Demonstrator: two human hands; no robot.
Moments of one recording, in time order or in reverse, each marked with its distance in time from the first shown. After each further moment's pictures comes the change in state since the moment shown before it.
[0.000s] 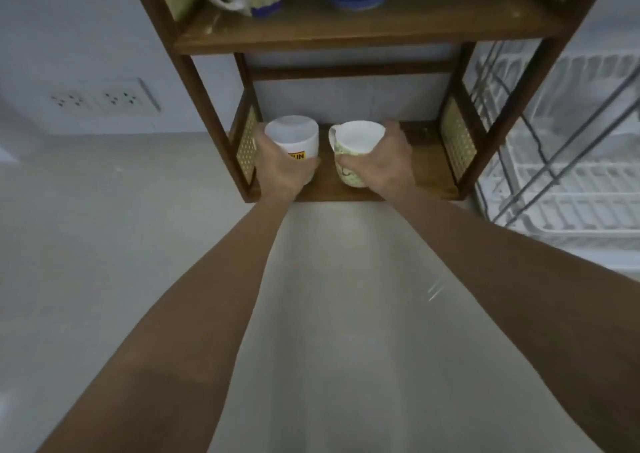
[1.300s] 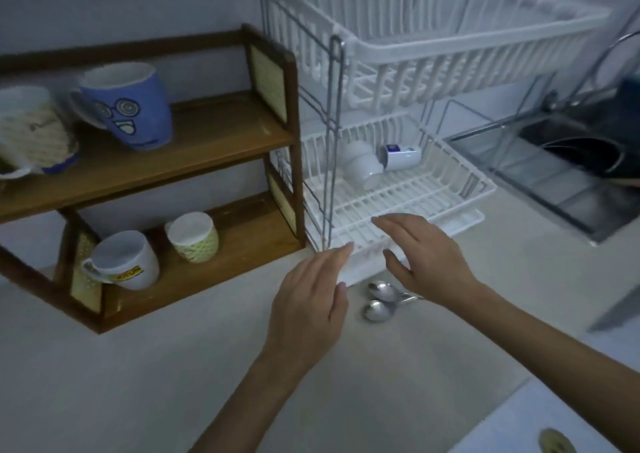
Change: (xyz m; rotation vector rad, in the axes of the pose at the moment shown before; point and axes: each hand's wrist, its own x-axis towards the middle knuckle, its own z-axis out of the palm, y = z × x) left_hand -0.219 0.131 0.035 0.072 -0.494 1.074; right_hand -0.146 0.078 -0.280 -0.749 0.182 -0.478
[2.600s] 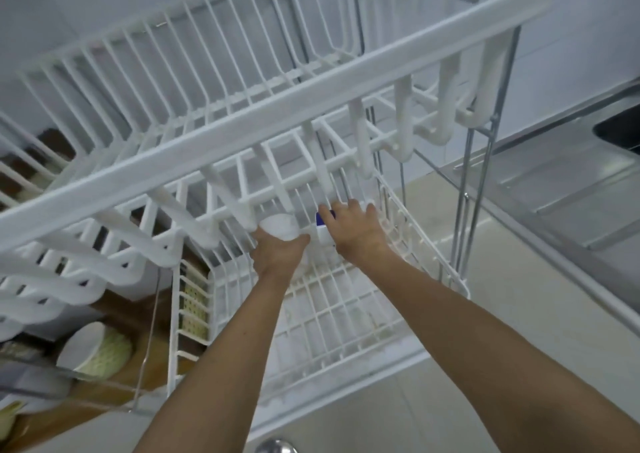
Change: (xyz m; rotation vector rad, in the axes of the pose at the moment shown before) left_hand 0.292 -0.077 0.256 -0.009 0.078 -1.289; right_hand 0.187 0.271 0.156 -0.215 -0.293 0.052
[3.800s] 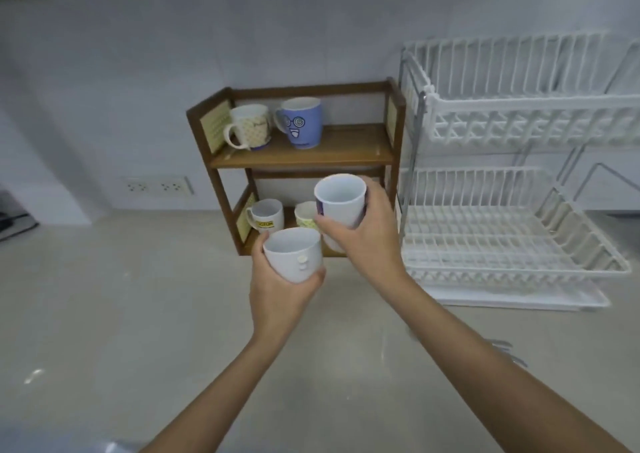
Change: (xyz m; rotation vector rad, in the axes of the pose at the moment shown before) left_hand -0.194 -0.291 -0.348 -0.376 0.417 0.333; right_hand -0.220 -0.357 -0.226 1.323 0.362 -0.116
